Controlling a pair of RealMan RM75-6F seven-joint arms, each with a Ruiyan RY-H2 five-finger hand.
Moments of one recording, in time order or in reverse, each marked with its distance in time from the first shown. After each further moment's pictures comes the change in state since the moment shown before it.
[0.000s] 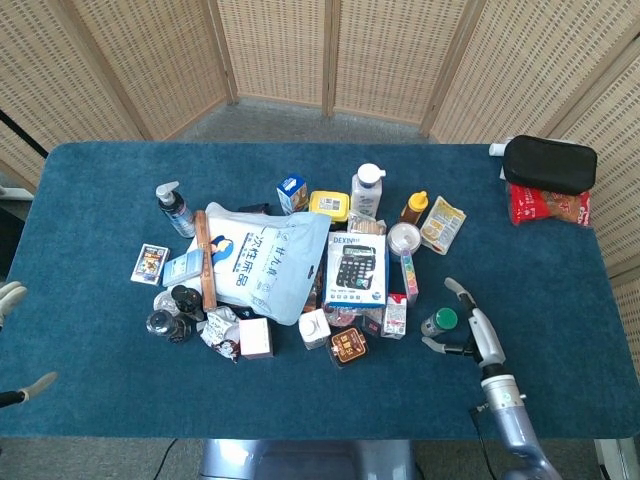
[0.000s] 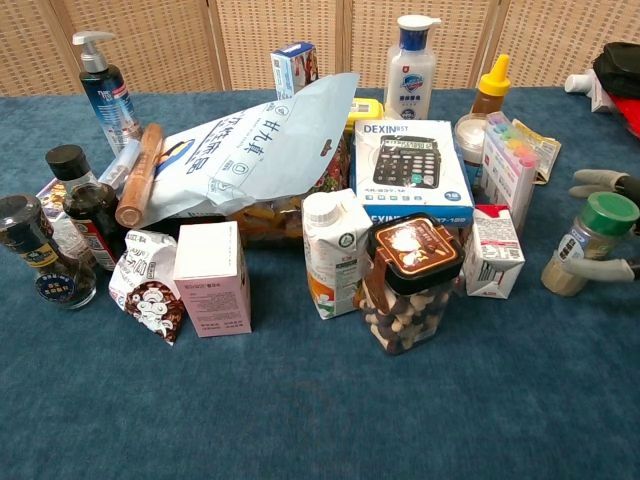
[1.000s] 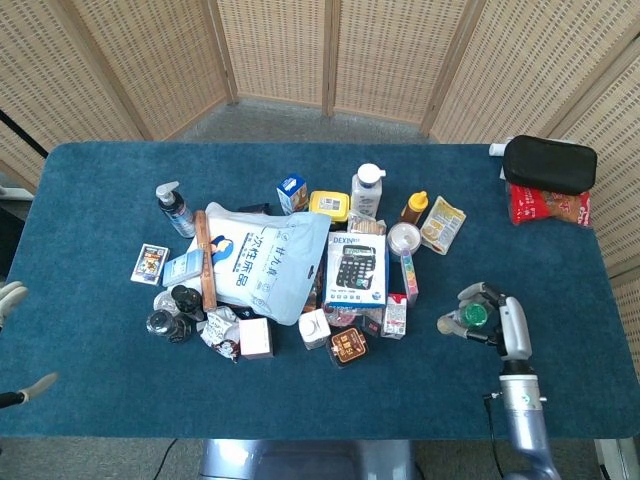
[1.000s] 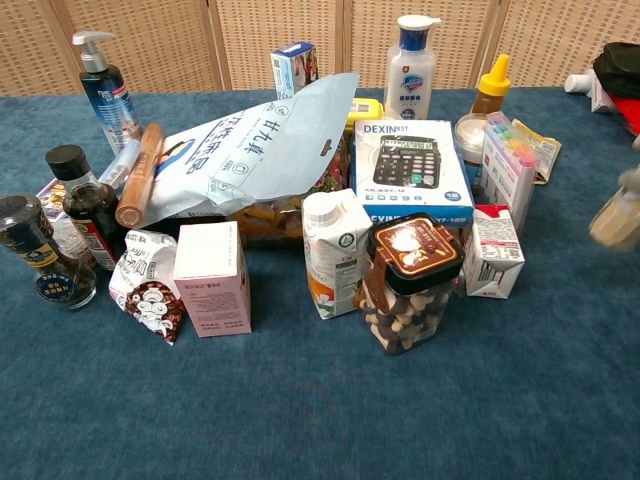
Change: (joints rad) left arm 0.001 0.011 0.004 0.008 0.023 0.008 -0.042; right arm -0.058 0.074 0.081 -0.171 -0.016 0.225 -0.135
